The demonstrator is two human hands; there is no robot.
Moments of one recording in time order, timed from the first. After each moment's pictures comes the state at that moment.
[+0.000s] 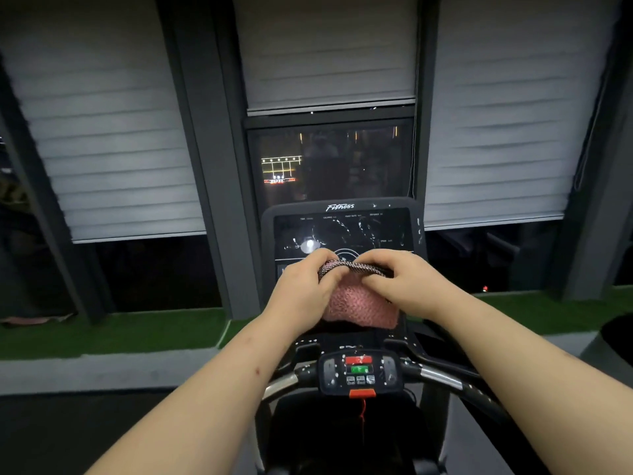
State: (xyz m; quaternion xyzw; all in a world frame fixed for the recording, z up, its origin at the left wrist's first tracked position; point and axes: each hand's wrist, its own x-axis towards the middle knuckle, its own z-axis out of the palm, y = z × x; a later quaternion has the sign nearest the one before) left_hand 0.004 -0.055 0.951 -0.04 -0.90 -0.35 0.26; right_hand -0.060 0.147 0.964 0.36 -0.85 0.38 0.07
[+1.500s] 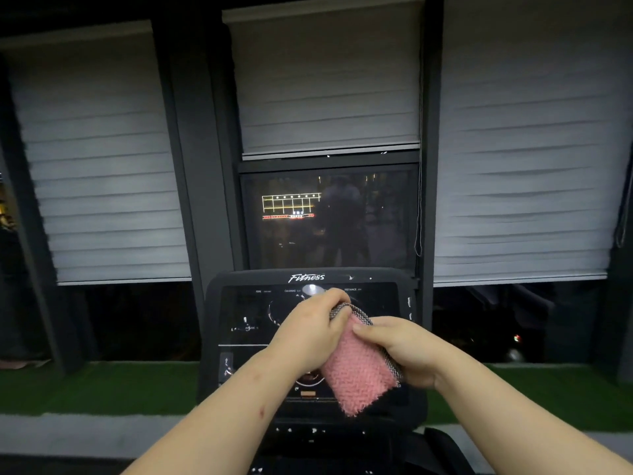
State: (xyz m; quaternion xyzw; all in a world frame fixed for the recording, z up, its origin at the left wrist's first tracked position) left_hand -0.252 0.011 0.979 -0.05 -0.93 -0.26 0.26; right_hand -0.327 0.189 0.951 0.28 -0.65 0.64 -0.29
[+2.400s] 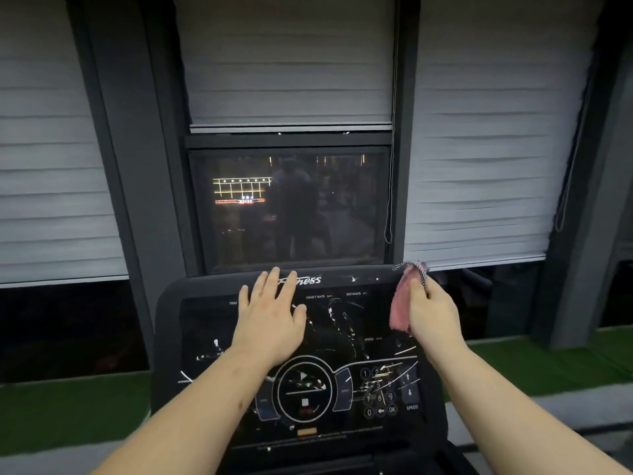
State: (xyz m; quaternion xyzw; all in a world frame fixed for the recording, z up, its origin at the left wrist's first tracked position) left_hand -0.395 -0.119 0.930 0.05 -0.97 -0.07 0.23; right_hand -0.446 0.140 0.932 -0.02 -0.76 0.62 0.20
